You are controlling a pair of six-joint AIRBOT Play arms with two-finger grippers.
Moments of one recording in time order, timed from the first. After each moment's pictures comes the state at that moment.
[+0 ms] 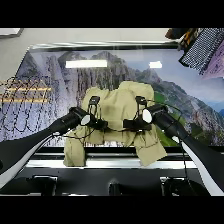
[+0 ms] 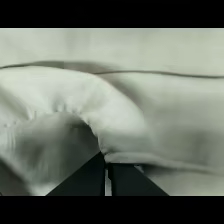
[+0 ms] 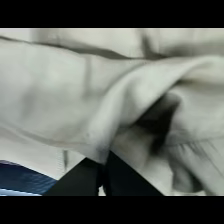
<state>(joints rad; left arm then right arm) -0.67 -1.54 1.13 1.48 -0.87 -1.98 0.50 -1.29 1.00 -1.41 1.05 2.02</state>
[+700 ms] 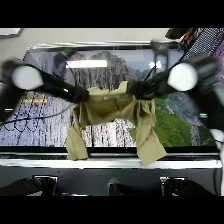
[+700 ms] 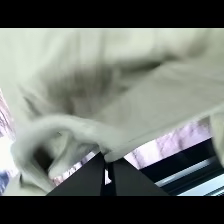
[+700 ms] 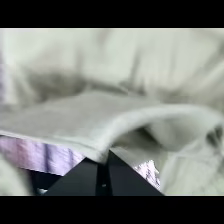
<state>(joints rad) -0.53 -1.30 1.67 1.44 -1.42 -1.79 0.50 -1.21 1.67 -1.53 1.43 2.06</state>
